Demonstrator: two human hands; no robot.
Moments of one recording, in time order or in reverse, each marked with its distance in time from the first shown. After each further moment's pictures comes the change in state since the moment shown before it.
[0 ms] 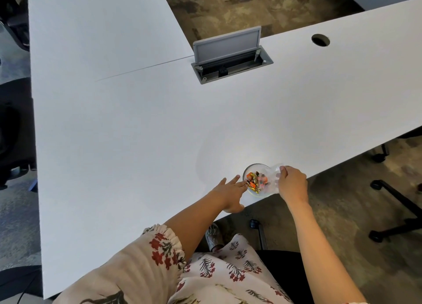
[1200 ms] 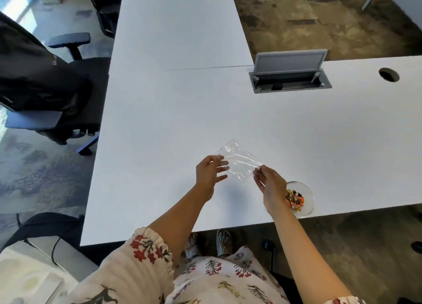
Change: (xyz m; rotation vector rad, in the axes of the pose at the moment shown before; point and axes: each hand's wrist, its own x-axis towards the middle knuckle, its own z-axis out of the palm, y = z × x) left_hand -0.101 -0.098 0.005 -2.025 1.015 -0.408; right_hand -0.043 -0.133 0.075 1.267 -0.337 0.385
